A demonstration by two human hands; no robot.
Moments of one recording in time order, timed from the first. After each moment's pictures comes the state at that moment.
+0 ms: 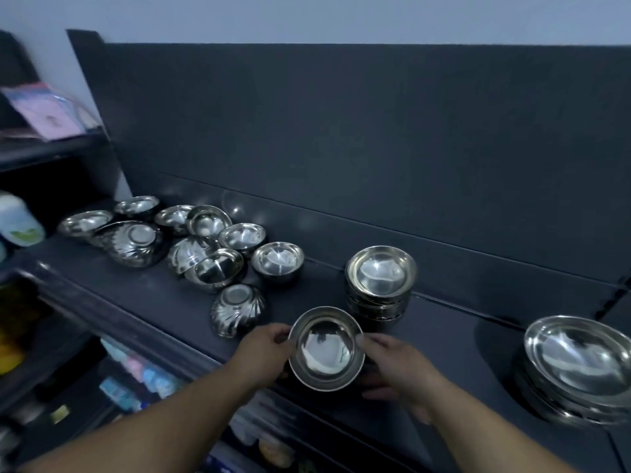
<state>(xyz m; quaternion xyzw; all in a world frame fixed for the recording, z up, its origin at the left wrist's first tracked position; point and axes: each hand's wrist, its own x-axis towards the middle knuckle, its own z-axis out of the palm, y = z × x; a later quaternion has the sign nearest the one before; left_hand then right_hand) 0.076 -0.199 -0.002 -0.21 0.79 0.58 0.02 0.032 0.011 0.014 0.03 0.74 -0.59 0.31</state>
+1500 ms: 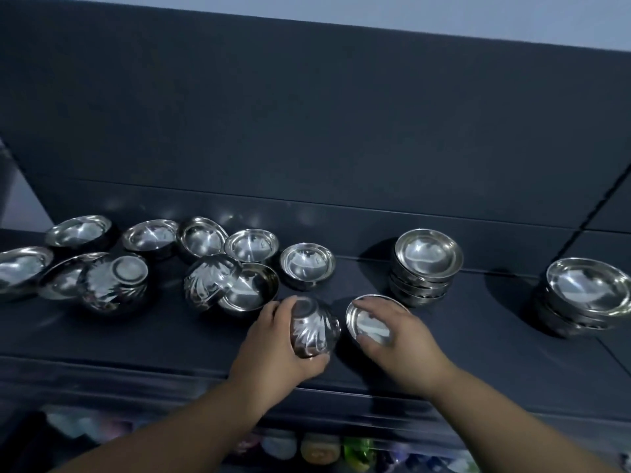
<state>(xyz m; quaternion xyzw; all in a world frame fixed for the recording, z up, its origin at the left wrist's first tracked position) 0.066 -0.362 0.001 0.08 0.93 0.36 -0.02 0.069 -0.144 0.022 -0.09 0.94 -0.33 -0.05</state>
